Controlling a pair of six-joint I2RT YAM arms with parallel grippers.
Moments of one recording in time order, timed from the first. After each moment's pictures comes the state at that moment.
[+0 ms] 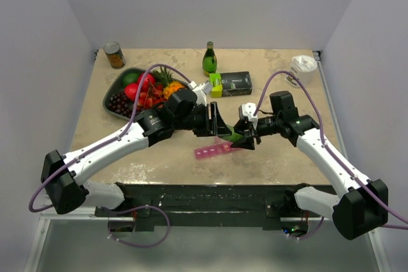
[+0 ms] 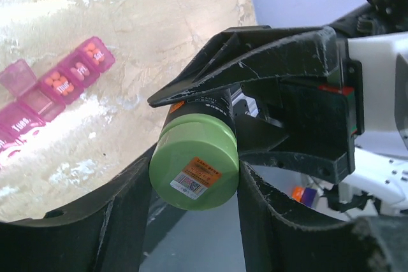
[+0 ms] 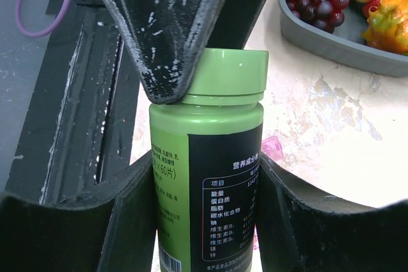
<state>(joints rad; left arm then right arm) -0.87 1.32 1.15 -0.36 0.27 -0.87 0.35 1.12 0.86 -0.56 -1.07 -0.76</state>
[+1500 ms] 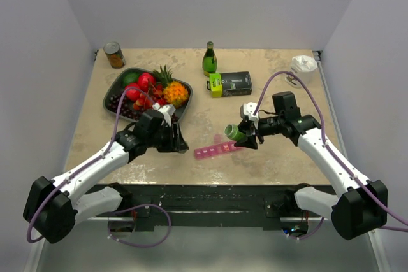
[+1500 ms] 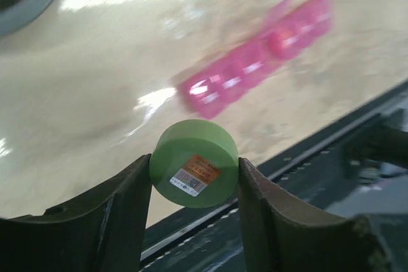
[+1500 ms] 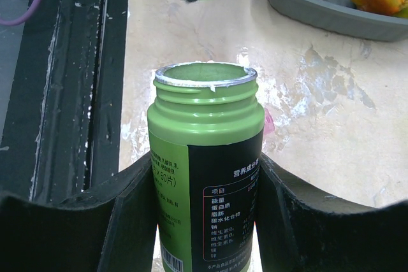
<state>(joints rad) -0.59 1.07 0.71 -0.40 0.24 -0.63 0.32 1.12 0.86 -0.60 -1.01 -0.79</state>
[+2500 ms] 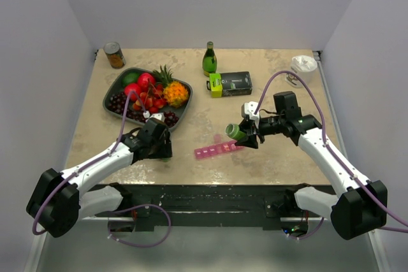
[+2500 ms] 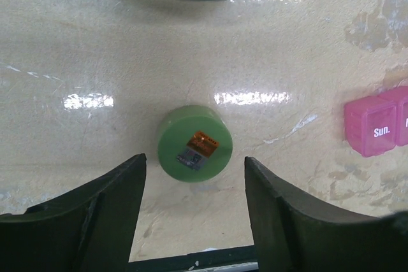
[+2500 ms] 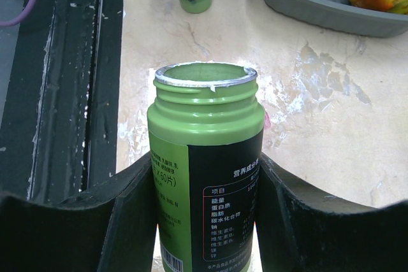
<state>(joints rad) -0.59 1.13 0.59 -0.52 -0.15 -0.62 0.31 1.12 0.86 -0.60 -1.01 -0.79</state>
